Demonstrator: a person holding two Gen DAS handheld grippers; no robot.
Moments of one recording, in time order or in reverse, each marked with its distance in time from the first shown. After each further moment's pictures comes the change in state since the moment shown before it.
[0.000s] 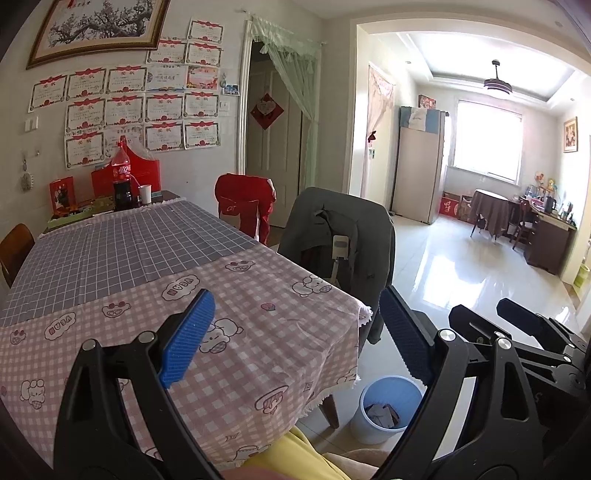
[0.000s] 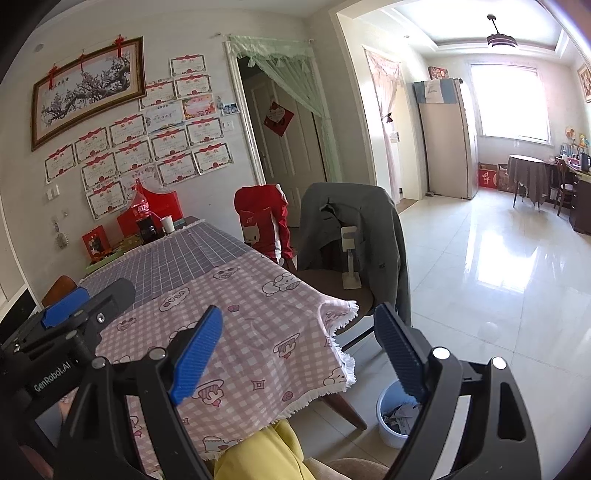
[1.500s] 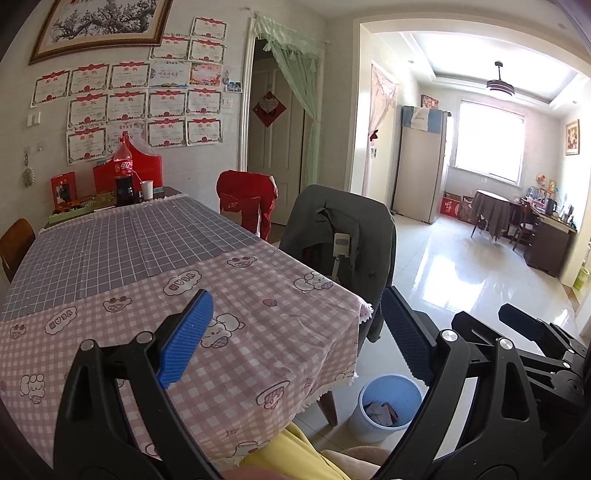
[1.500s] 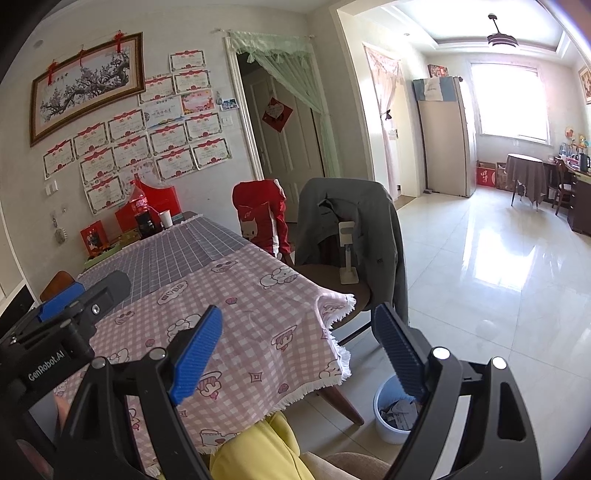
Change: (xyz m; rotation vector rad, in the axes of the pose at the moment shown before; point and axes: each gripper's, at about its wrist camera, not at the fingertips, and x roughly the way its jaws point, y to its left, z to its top) left arm -0.002 0.001 -0.001 -0.012 0.010 0.008; right arm -0.001 -0.002 -0.003 -0.002 0.022 -0.007
